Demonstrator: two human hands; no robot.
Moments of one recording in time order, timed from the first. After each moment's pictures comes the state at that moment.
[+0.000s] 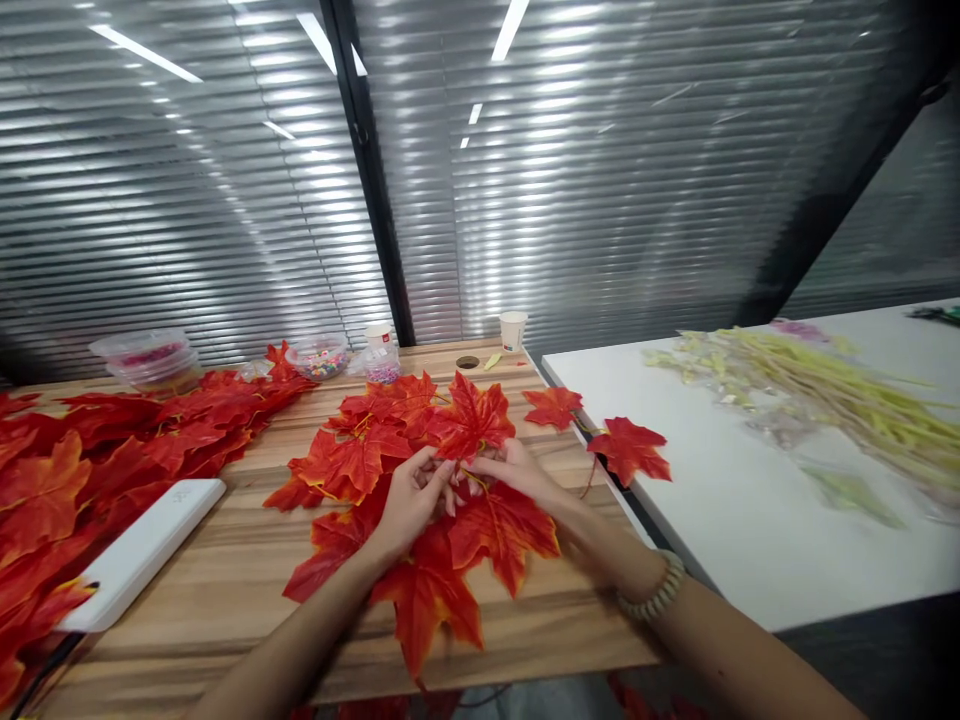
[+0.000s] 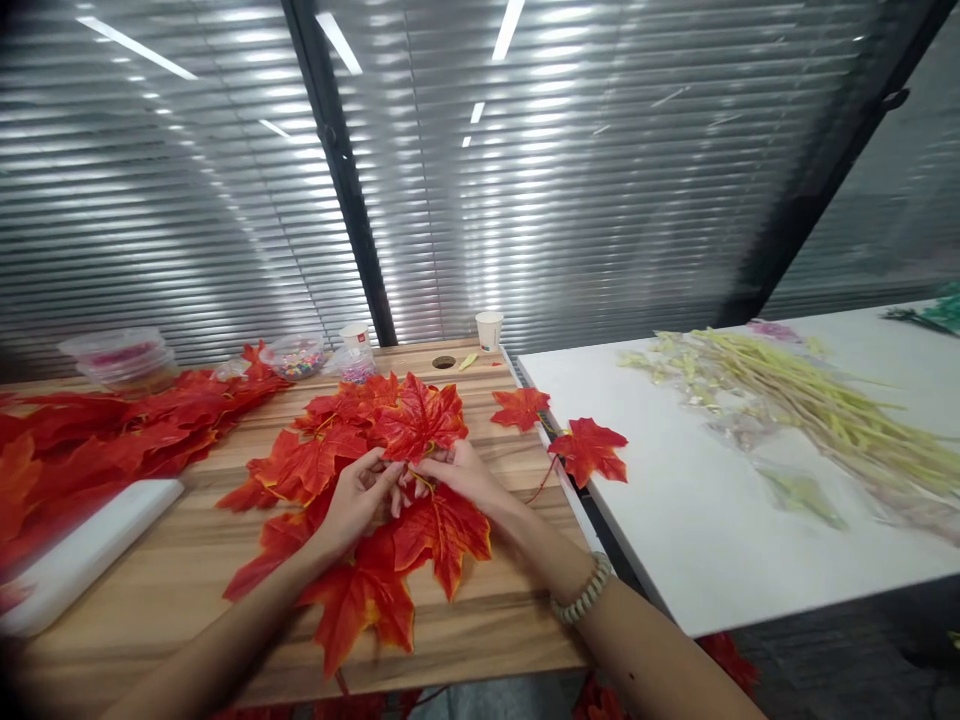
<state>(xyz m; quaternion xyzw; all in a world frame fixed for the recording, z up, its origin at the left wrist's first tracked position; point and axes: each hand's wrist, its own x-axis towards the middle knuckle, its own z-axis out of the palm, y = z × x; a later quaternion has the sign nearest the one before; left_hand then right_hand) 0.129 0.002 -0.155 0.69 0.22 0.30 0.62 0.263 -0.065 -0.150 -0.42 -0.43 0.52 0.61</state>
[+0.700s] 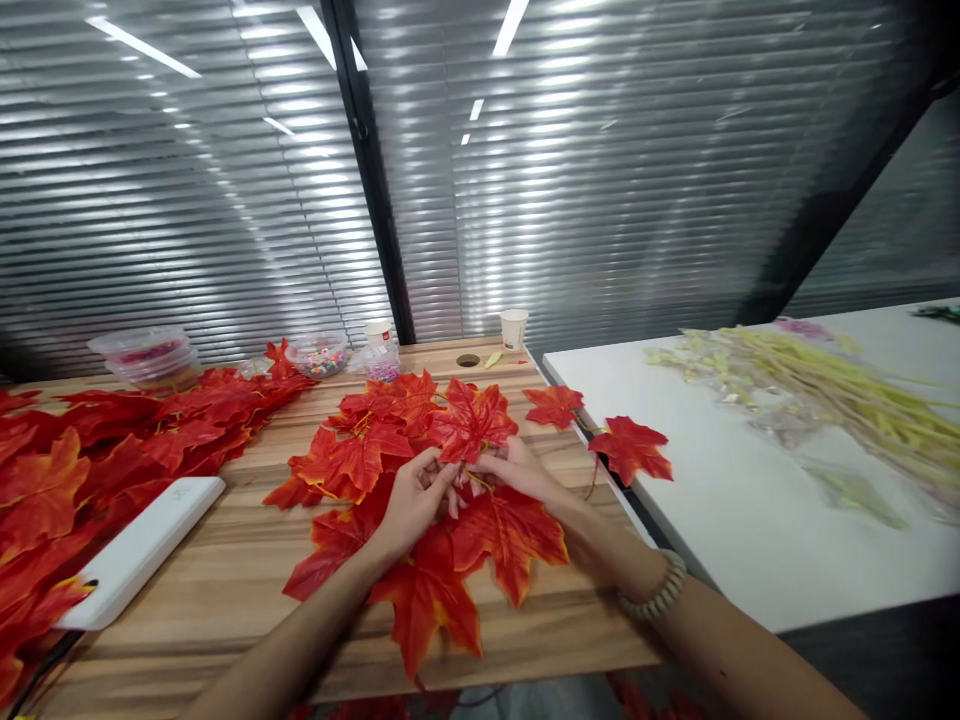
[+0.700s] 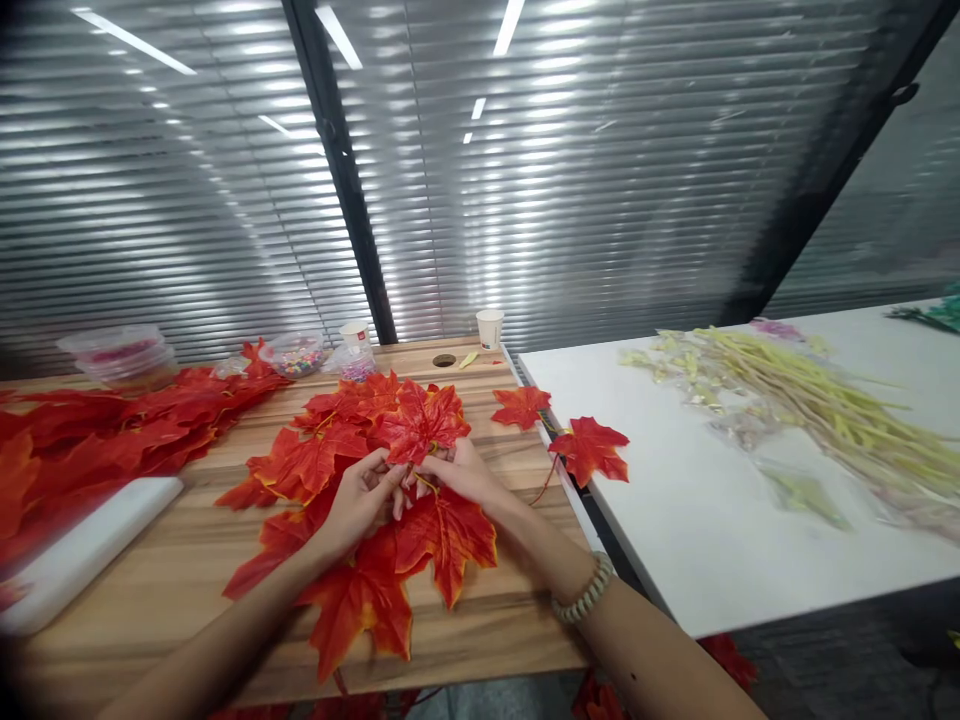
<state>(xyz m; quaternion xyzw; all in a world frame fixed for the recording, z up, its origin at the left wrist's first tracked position) 0.129 0.003 -0.161 0.70 0.21 0.28 0.63 0.263 -0.061 -0.153 -0.43 -0.43 0.50 0.61</state>
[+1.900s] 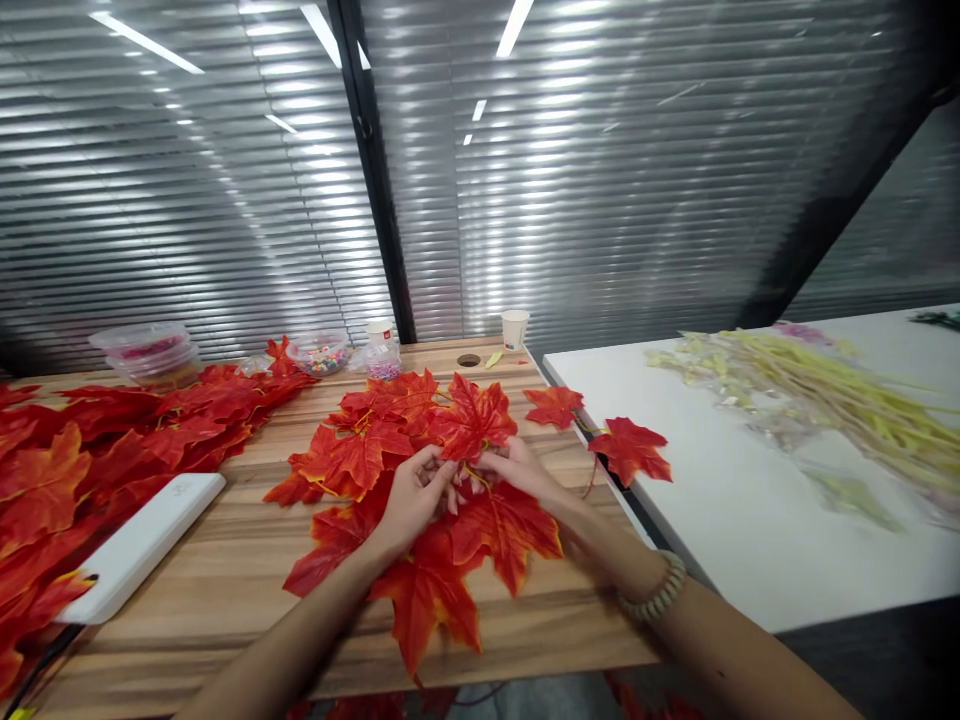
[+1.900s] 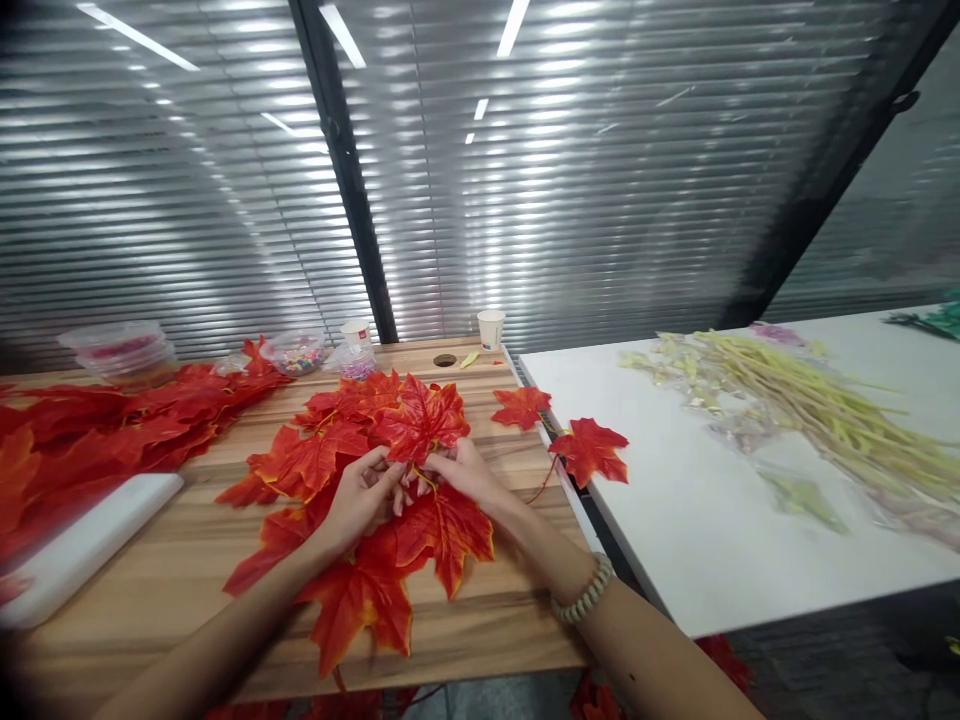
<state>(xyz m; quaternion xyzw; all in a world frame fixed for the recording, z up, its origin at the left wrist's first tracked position) 0.130 0.004 -0.160 0.69 0.21 0.30 0.63 0.265 -0.061 -0.158 -0.42 -0.44 0.50 0.62</state>
